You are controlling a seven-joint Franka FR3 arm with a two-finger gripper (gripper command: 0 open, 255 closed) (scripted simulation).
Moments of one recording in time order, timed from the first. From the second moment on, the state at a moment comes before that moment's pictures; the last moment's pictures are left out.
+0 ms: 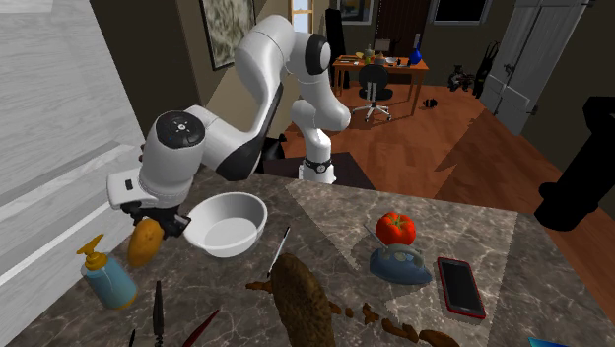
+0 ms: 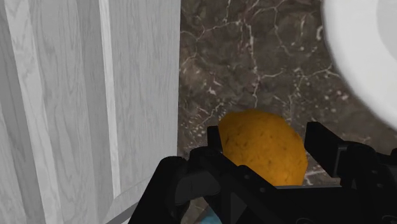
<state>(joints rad) -0.63 0.42 -0.05 -1.62 -0.63 2.04 -0.02</state>
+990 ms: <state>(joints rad) -0.64 0.45 -0.07 -1.68 -0.68 2.16 0.07</state>
